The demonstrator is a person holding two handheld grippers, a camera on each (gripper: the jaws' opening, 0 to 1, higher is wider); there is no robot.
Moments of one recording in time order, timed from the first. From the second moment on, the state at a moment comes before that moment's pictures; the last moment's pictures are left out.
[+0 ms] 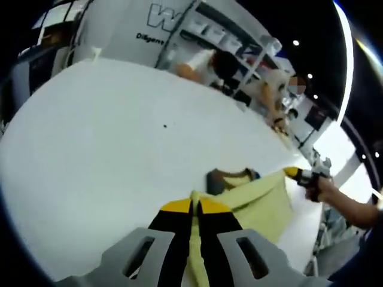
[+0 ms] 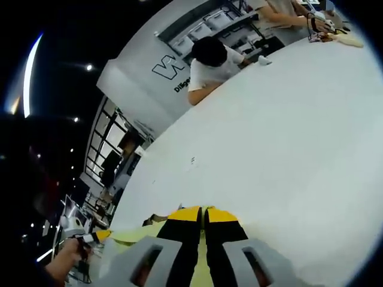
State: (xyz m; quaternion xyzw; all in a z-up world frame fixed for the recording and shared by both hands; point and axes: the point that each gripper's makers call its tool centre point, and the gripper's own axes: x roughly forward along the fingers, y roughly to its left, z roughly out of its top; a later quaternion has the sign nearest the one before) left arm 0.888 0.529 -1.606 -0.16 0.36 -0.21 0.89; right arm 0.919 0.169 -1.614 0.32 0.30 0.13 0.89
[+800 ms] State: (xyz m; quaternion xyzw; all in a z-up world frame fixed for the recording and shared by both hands) left arm 0.923 0.528 -1.659 -0.17 0.40 -0.19 0.88; right arm 0.945 0.167 -1.668 0.32 0.34 0.10 0.88
